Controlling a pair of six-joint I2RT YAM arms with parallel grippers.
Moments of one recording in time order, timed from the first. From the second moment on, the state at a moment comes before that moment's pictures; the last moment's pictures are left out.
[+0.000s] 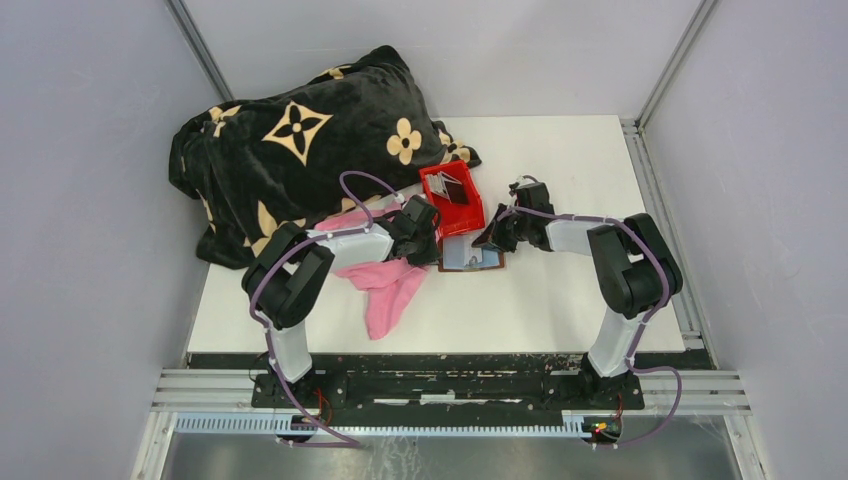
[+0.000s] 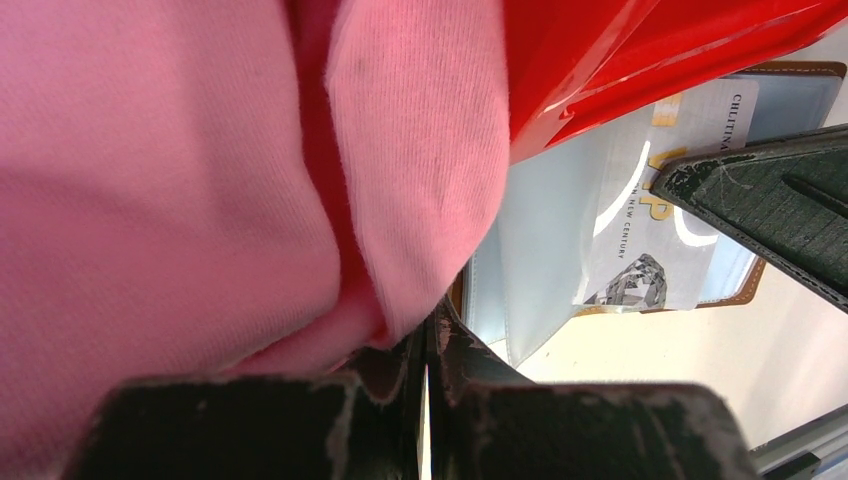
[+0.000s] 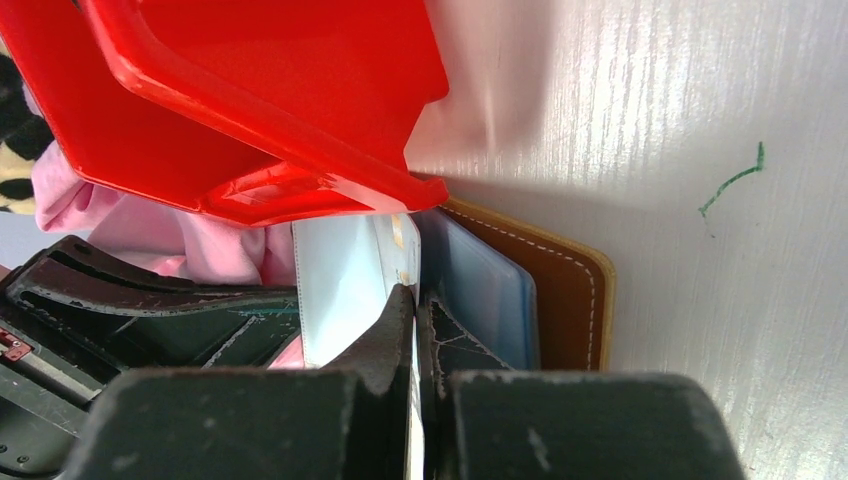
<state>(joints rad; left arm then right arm) -0.69 1.88 1.07 -0.23 -0.02 -0.79 0.32 1.83 0.90 0.07 -0.43 0.75</state>
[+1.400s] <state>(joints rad) -0.71 1.85 1.03 -0.18 -0.06 -0.79 0.48 1.80 1.07 -0.31 -0.14 0.55</state>
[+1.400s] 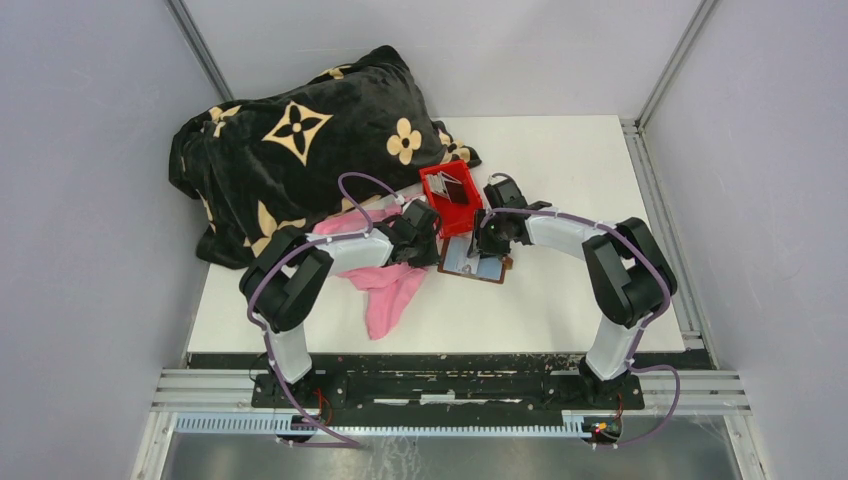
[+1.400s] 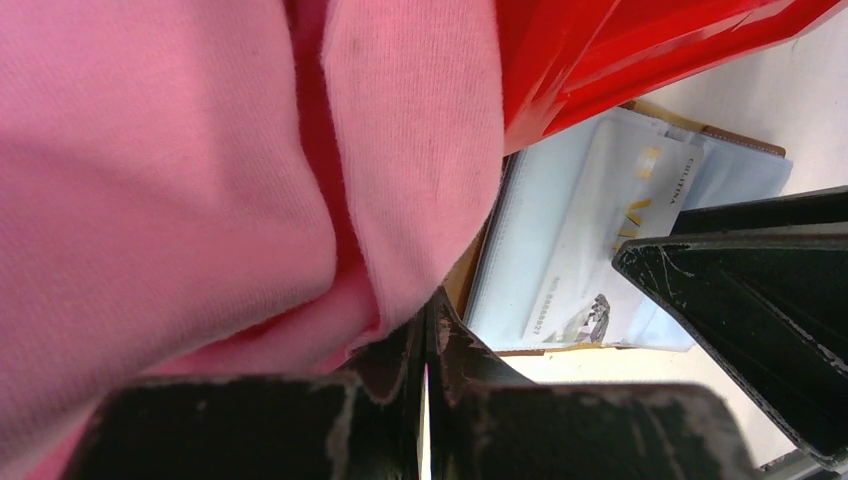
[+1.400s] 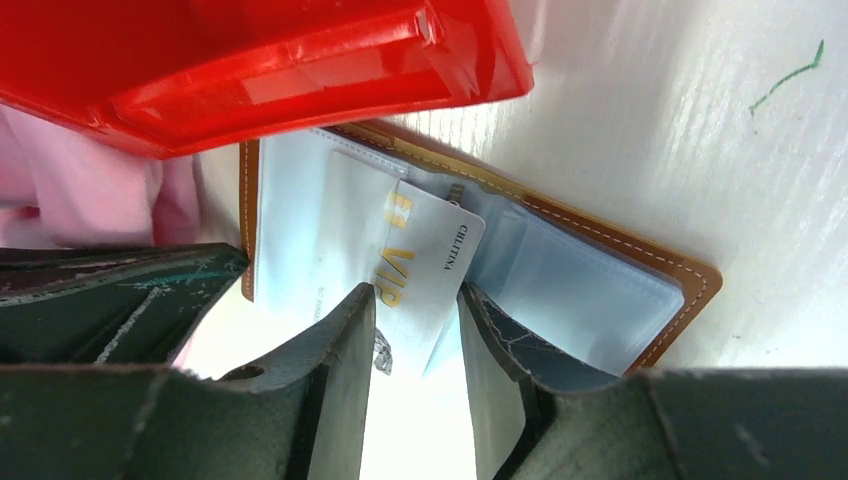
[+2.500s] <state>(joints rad) -0.76 1.80 0.98 -0.13 -0.07 -0.74 0.48 1.74 1.05 -0.46 -0.08 0.56</state>
